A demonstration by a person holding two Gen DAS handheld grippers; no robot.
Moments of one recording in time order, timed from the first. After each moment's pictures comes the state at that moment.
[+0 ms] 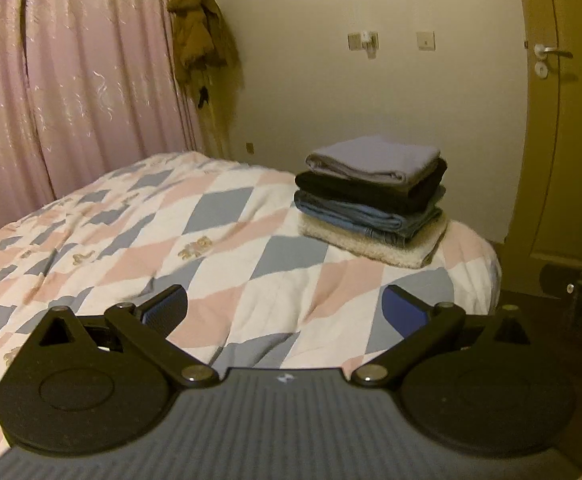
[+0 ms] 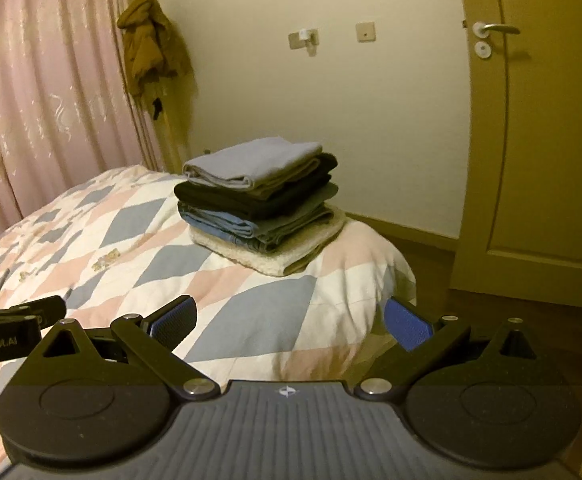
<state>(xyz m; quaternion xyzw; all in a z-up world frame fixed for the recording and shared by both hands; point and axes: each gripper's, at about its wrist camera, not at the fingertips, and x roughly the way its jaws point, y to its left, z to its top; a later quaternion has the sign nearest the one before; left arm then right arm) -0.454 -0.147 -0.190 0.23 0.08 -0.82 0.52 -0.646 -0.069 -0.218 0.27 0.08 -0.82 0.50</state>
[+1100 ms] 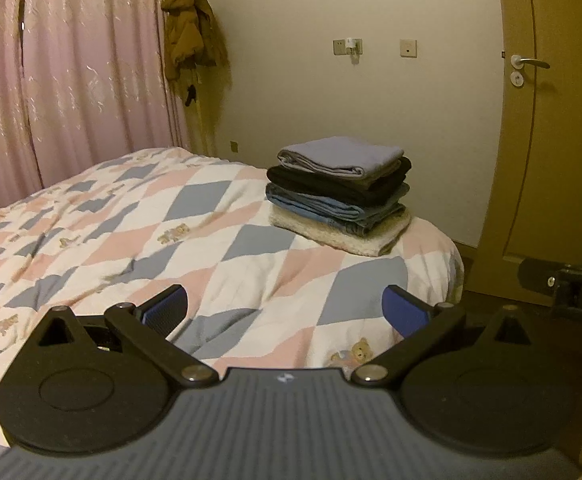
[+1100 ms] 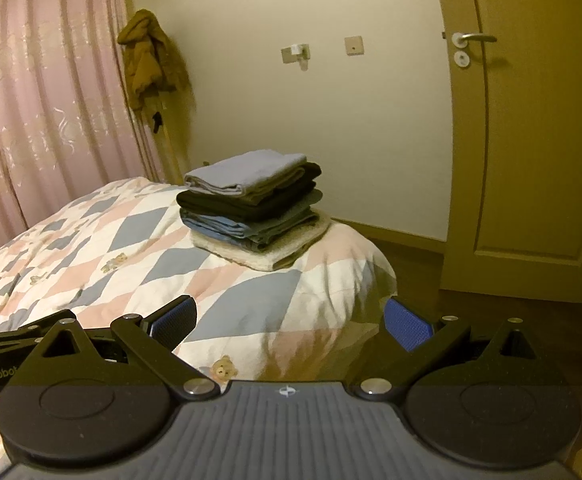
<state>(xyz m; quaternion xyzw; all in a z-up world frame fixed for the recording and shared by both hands) -0.458 -0.090 -0.191 0.23 0.10 -0.83 0.50 -0.640 0.001 -0.206 0.26 0.06 -0.82 0.50</state>
